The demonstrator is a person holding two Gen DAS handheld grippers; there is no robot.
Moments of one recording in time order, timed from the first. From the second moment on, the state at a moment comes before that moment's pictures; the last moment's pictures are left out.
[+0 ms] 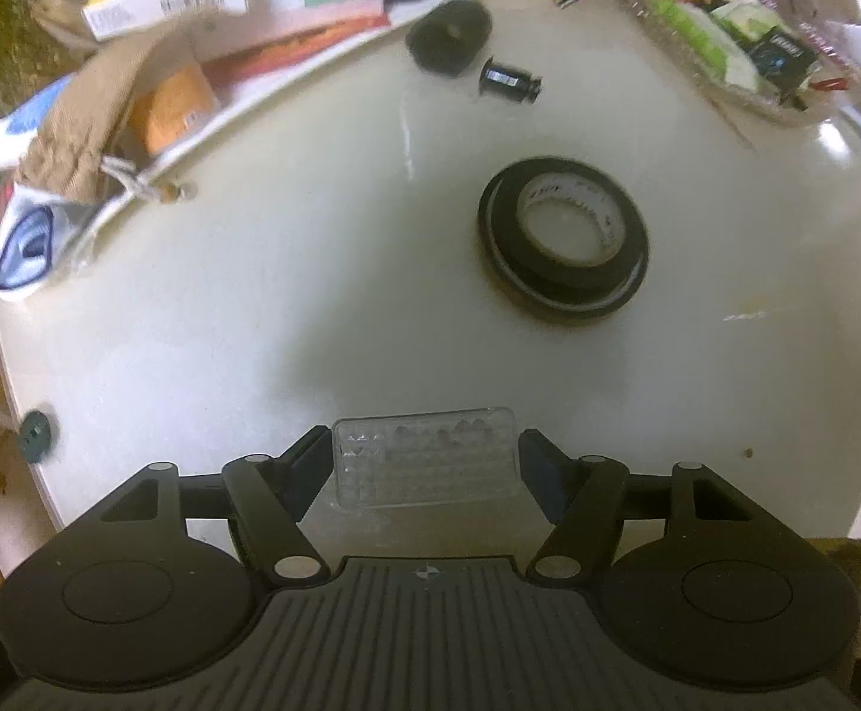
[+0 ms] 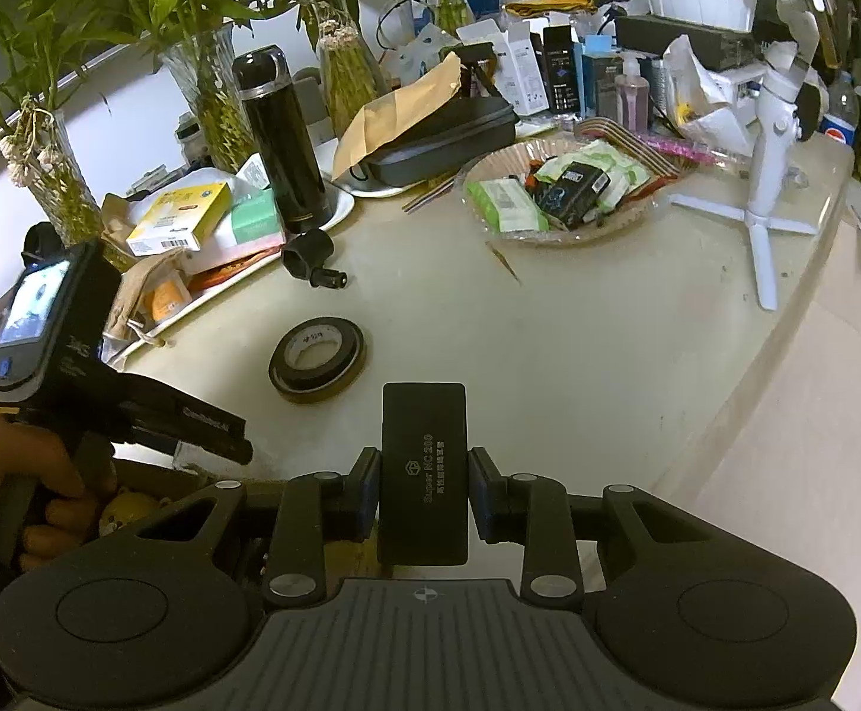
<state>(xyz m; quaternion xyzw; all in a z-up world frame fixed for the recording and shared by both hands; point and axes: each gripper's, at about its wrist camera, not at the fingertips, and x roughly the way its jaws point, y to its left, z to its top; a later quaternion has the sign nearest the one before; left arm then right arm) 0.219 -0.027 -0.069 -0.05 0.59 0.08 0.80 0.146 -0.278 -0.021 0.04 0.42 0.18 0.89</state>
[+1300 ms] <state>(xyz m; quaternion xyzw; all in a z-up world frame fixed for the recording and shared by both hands) 0.126 -0.015 0.023 -0.07 0.51 -0.07 0.85 0.107 -0.241 0.011 0.03 0.42 0.22 0.88</state>
